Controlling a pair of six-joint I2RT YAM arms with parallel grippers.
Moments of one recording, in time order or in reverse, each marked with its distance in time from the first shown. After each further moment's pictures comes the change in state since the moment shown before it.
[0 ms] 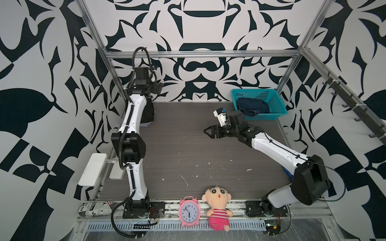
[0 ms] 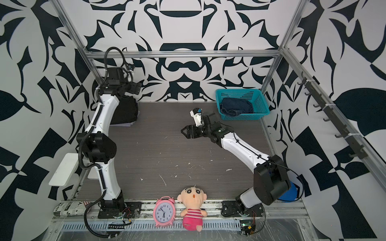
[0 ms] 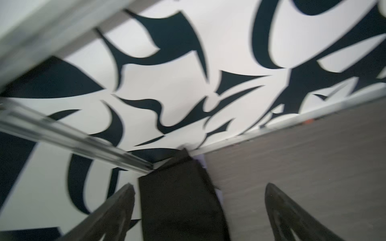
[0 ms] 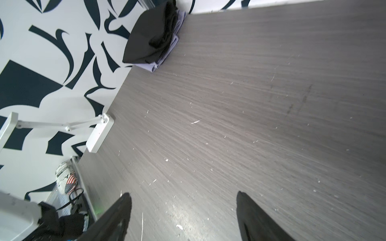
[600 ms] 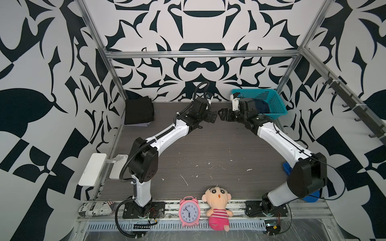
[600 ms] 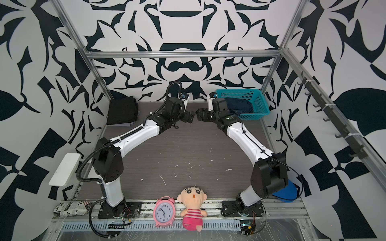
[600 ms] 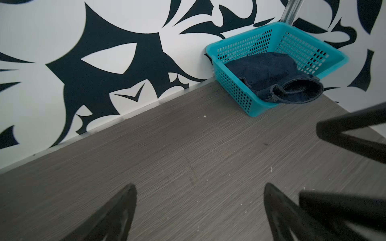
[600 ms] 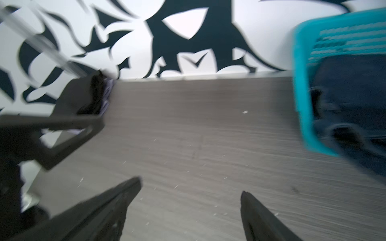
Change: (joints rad) left arm -0.566 -0.151 -0.538 0.400 -0.053 -0.456; right arm -0.177 0.071 0.226 -0.106 0.308 -0.034
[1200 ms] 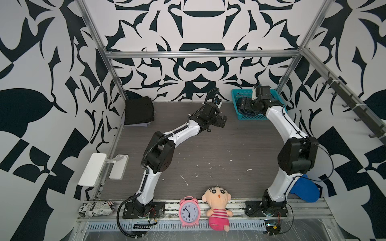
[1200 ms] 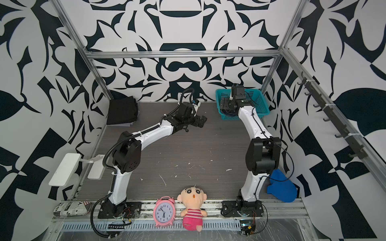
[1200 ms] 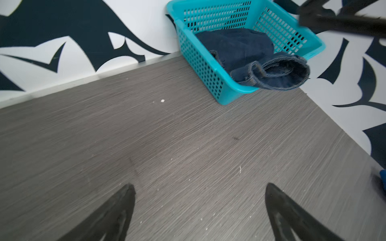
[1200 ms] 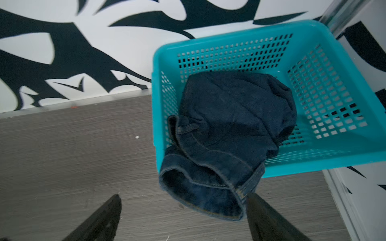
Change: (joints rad) left arm -0.040 0.246 0.168 0.005 0.138 -0.115; right arm -0.291 0.322 0.398 -0.266 0.155 -0.140
